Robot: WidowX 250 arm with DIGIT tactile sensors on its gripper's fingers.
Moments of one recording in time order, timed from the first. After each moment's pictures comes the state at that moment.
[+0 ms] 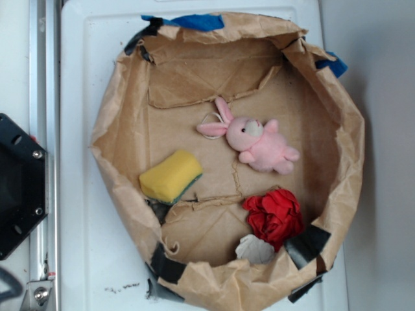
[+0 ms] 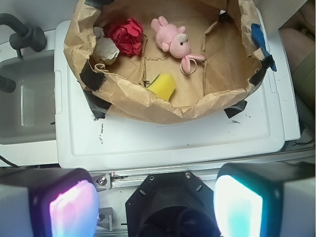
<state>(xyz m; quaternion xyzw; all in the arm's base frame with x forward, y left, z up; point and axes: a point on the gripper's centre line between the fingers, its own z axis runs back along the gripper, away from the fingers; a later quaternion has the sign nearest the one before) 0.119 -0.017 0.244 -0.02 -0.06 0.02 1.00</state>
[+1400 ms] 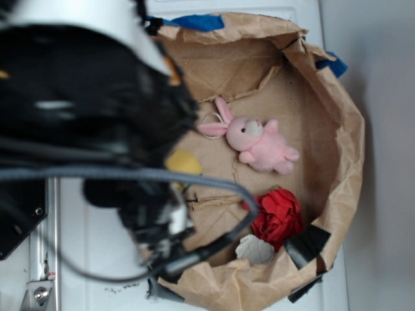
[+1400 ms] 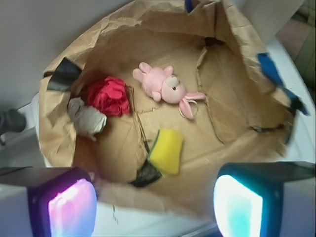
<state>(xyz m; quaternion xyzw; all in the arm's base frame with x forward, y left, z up) 0.218 -0.012 0.198 -0.03 -0.07 0.18 0.98</state>
